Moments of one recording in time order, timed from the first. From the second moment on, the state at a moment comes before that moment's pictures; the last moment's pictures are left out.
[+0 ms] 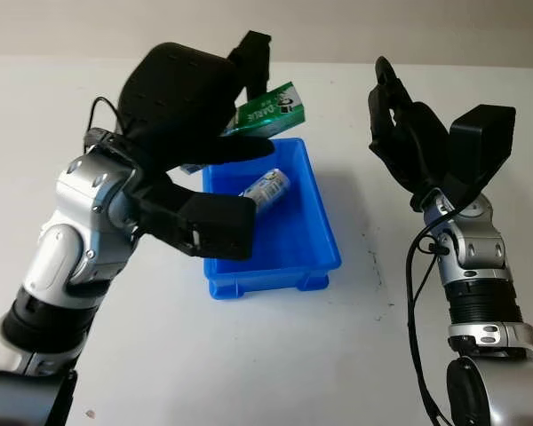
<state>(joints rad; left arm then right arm) -0.69 0.46 -0.21 -0.26 0.84 0.13 -0.41 -0.67 -0.32 -0.13 0.36 0.13 0.16 0.27</state>
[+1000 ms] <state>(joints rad) -0.68 0.38 -0.32 -0.08 0.74 0.09 -0.39 -0.65 -0.32 -0.13 0.32 0.13 0.19 0.25</state>
